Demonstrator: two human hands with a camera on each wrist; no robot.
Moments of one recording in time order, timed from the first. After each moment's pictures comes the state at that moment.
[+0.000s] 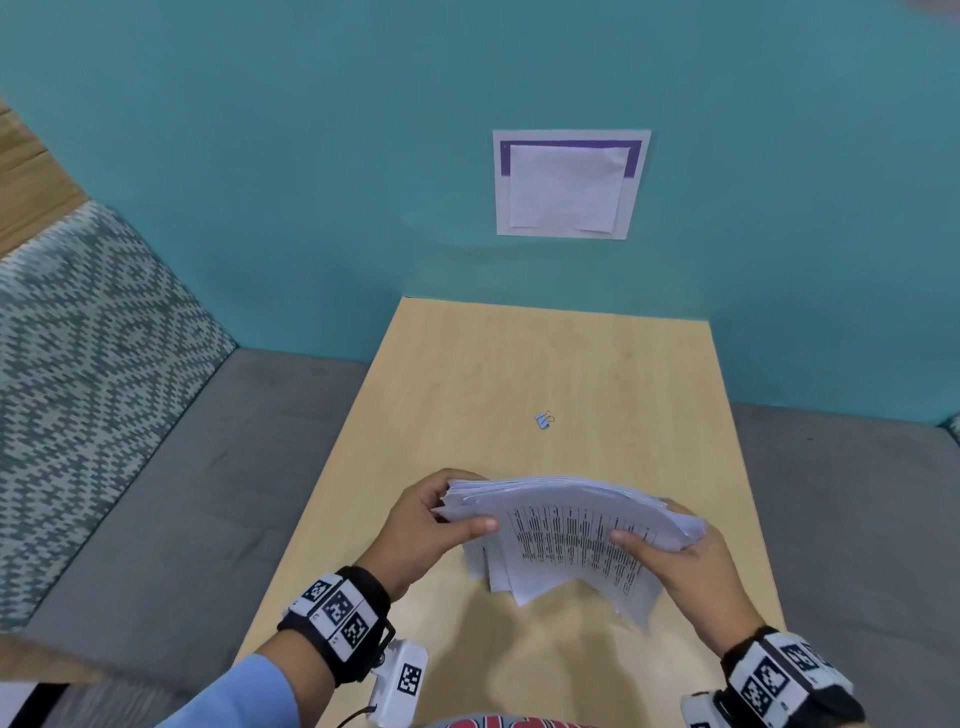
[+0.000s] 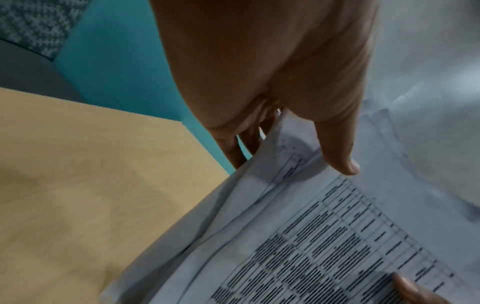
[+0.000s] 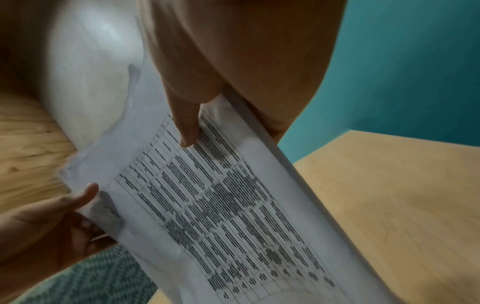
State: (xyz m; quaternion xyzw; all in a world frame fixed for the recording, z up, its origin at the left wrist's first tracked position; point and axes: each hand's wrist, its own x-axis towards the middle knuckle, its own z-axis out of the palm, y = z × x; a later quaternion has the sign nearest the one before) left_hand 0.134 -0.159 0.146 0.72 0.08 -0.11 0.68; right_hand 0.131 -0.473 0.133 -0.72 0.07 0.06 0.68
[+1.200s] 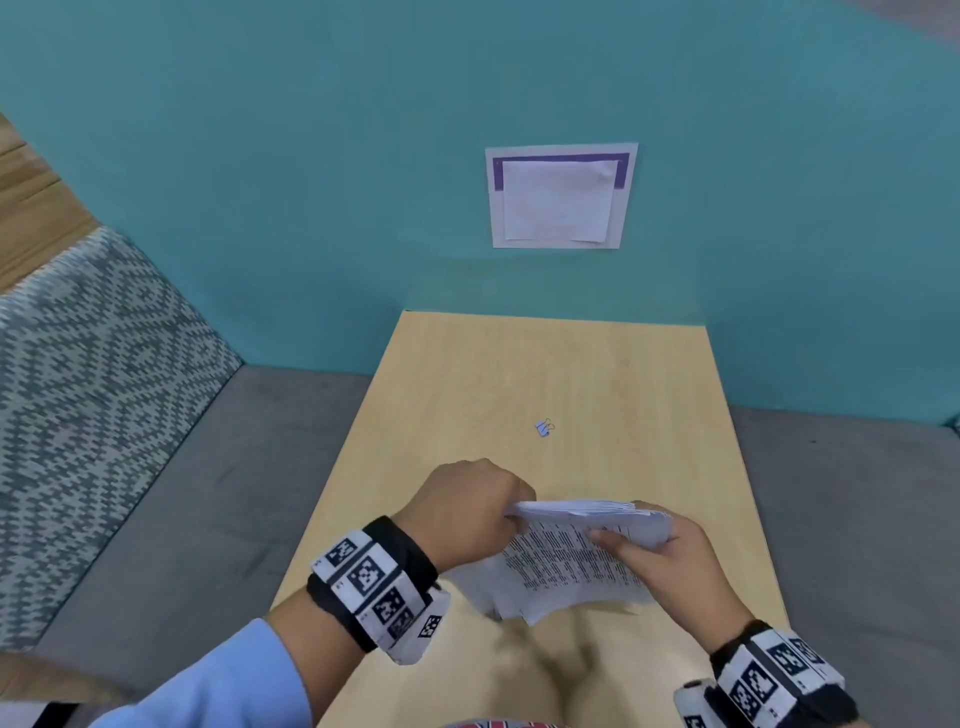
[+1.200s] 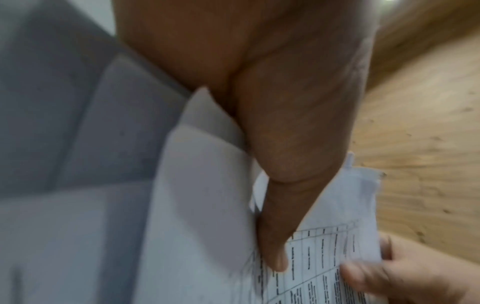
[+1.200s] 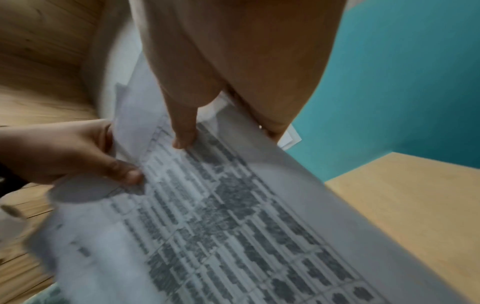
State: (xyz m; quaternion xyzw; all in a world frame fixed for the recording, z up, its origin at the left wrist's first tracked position) left_hand 0.163 -0.213 0.232 0.96 -0.22 -0.15 0.04; right_hand 0.131 -0.460 0.145 -0.76 0.02 0.07 0.65
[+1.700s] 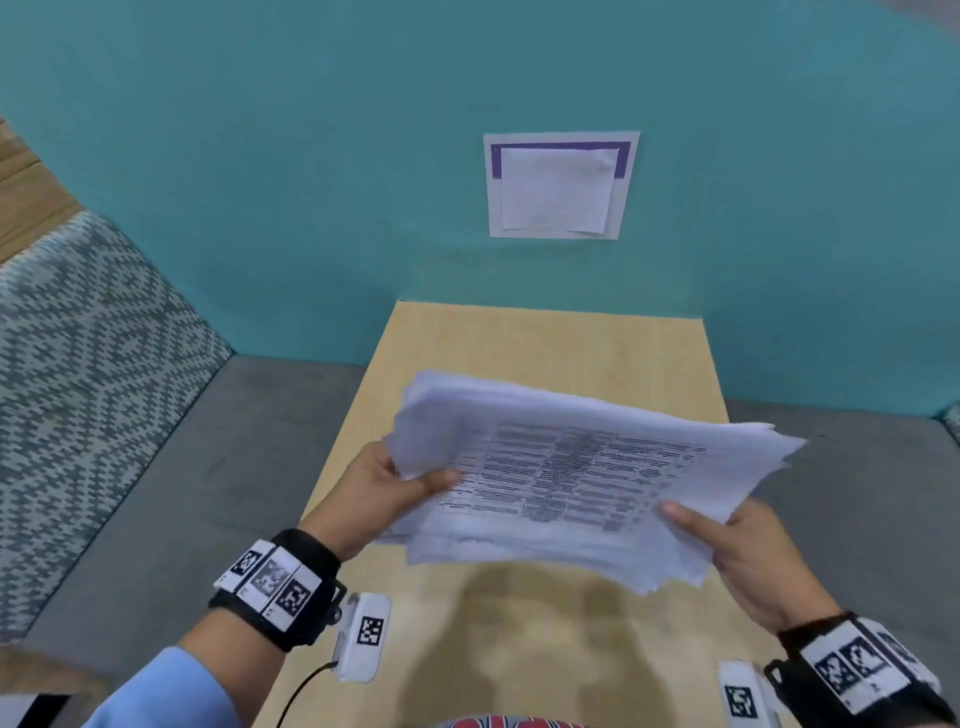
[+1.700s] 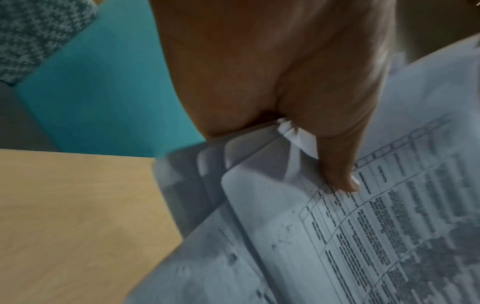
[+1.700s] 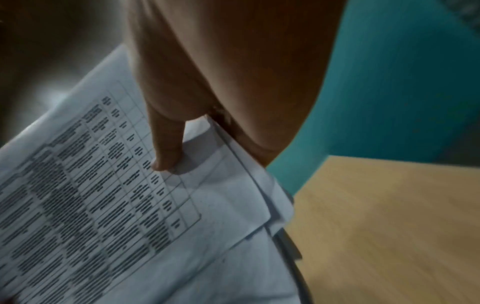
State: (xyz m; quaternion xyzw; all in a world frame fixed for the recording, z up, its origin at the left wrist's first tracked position) left_hand 0.153 -0.131 0.211 0.76 0.03 -0.10 0.64; right_hand 0.141 -0.513 0.165 -0.64 0.09 0.10 0.76
